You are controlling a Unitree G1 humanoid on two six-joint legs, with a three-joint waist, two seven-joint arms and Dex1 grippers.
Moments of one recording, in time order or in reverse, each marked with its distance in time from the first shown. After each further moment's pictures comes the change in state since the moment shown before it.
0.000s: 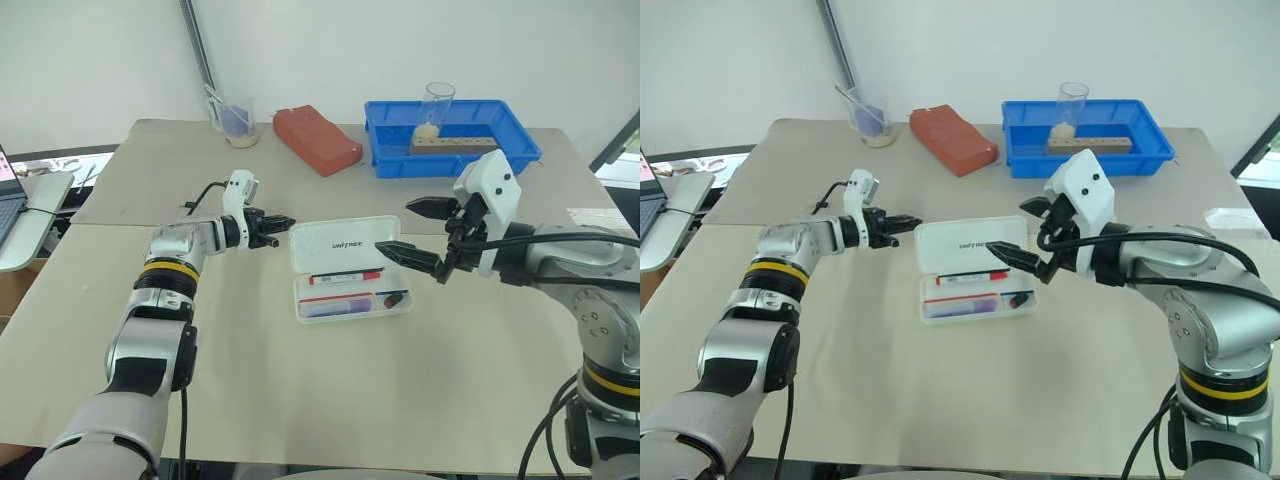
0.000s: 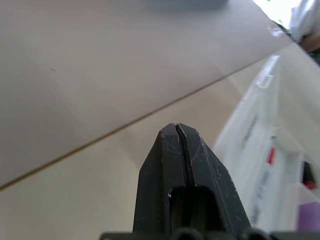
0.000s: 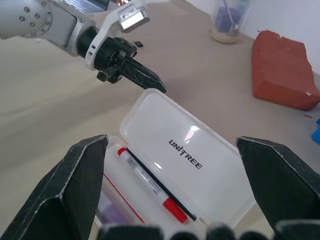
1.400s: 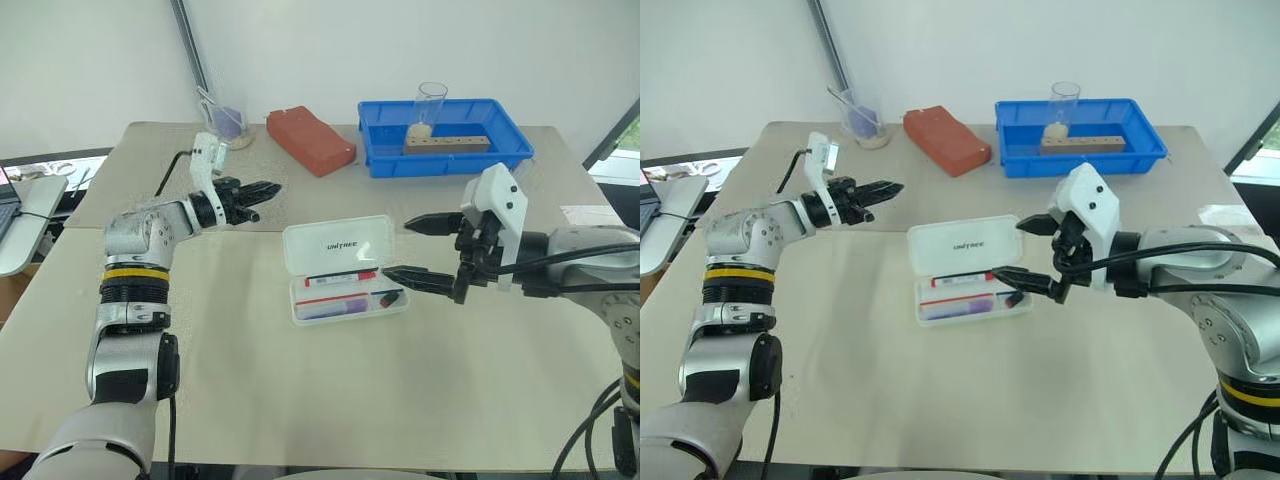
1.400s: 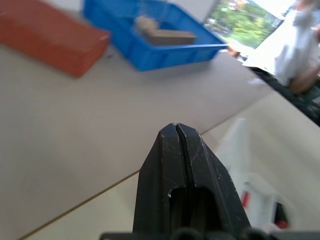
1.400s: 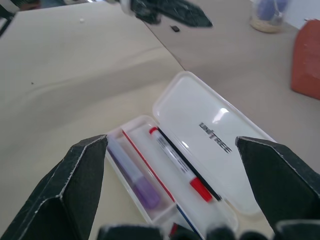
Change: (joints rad) left arm 0.110 0.051 0.150 -0.291 -0.097 0.109 0.157; right arm 0.000 -0.152 0.056 0.015 0.188 -0.073 0.047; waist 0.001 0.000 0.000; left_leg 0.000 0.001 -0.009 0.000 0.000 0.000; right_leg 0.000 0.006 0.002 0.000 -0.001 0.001
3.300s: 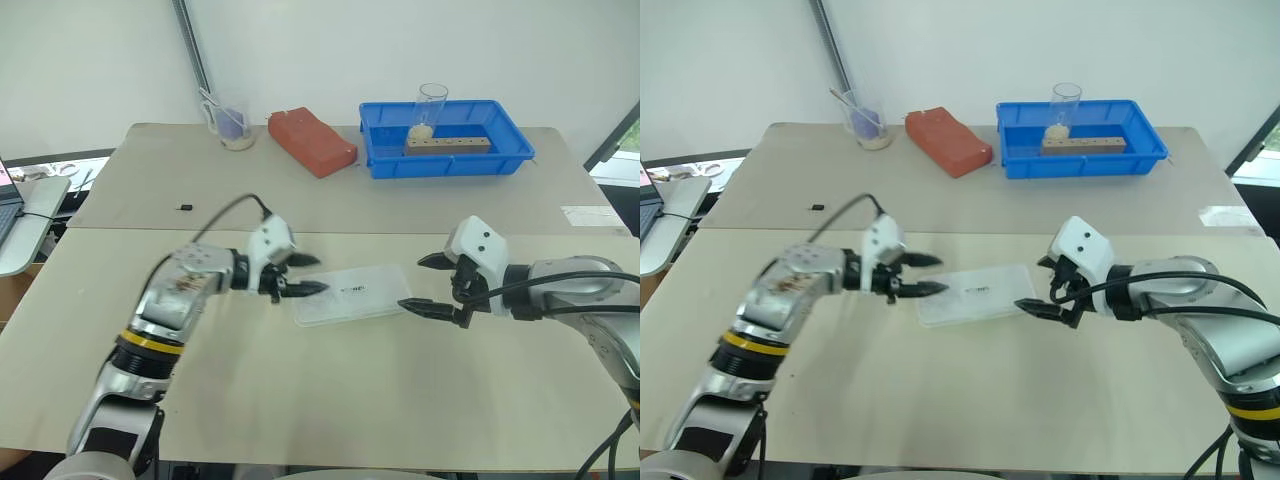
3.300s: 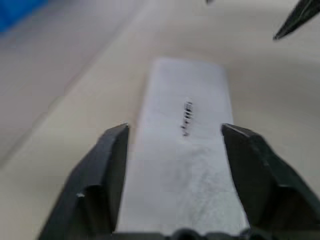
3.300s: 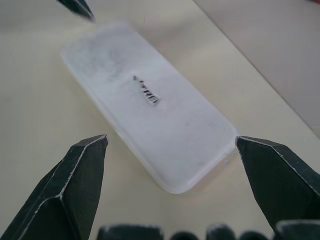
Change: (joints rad) left arm 0.413 0.153 -0.252 -0.730 0.081 -0.176 -0.239; right arm 0.174 -0.102 0.135 0.152 -0.238 -0.220 0.064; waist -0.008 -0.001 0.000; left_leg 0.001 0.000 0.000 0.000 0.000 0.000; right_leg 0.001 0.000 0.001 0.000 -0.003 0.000
